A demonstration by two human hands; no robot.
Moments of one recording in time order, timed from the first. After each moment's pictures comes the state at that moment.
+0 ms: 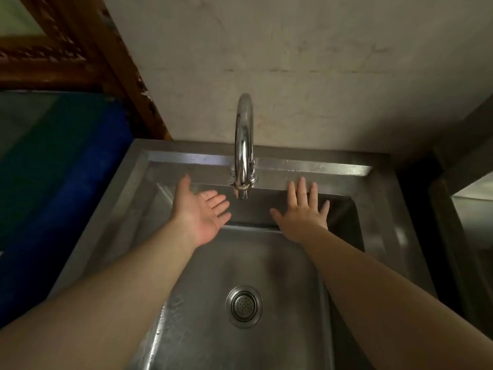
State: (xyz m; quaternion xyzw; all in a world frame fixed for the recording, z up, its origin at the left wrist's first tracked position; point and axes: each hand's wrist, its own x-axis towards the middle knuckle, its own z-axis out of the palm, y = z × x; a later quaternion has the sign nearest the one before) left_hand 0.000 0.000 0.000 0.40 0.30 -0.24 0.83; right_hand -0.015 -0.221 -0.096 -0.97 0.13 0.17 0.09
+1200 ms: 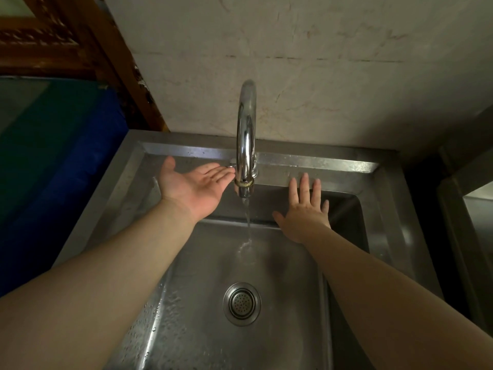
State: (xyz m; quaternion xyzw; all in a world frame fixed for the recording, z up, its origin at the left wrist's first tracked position) left_hand 0.019 -0.004 0.030 0.21 0.23 -0.20 0.93; right_hand -0.017 -0.221 -0.090 -0.97 0.10 0.19 0.08
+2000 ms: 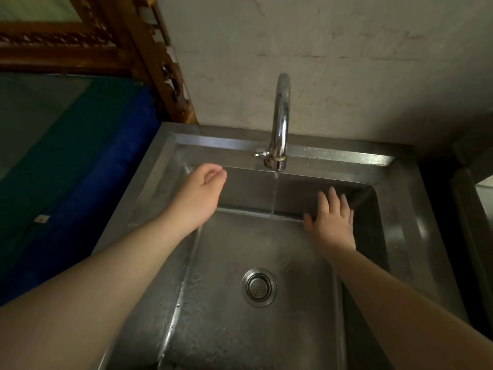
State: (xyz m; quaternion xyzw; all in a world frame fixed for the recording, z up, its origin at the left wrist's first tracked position) left_hand -0.058 0.045 0.058 0.87 0.05 -0.07 0.48; right_hand -0.089 -0.214 -0.091 -0.98 0.14 0.04 0.17
